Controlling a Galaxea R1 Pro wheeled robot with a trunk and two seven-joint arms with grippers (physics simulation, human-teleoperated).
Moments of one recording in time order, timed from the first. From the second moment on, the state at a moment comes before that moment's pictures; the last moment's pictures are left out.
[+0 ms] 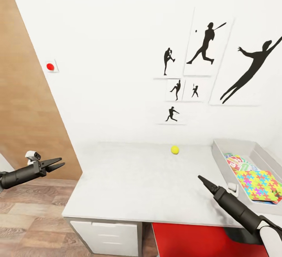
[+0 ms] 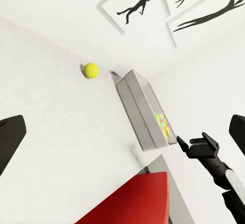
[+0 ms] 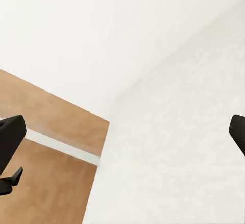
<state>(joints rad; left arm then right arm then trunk) -0.80 0.58 0.11 -0.46 0.35 0.66 -1.55 -0.08 -0.12 -0.36 -1.57 -0.84 0.71 0.57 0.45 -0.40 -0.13</state>
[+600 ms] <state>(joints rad) -0.80 0.58 0.12 -0.46 0.35 0.66 -1.55 -0.08 -0.12 -0.36 -1.57 -0.84 0.71 0.57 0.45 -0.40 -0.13</state>
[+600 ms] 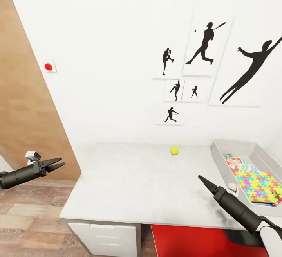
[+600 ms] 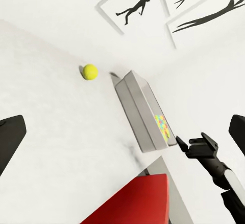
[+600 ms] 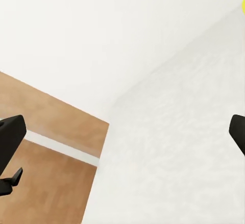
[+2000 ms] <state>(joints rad) -0.80 0.59 0.12 -0.46 0.35 0.66 -1.56 -1.10 0.02 -0.02 -0.62 -0.74 0.66 -0.22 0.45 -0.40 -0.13</state>
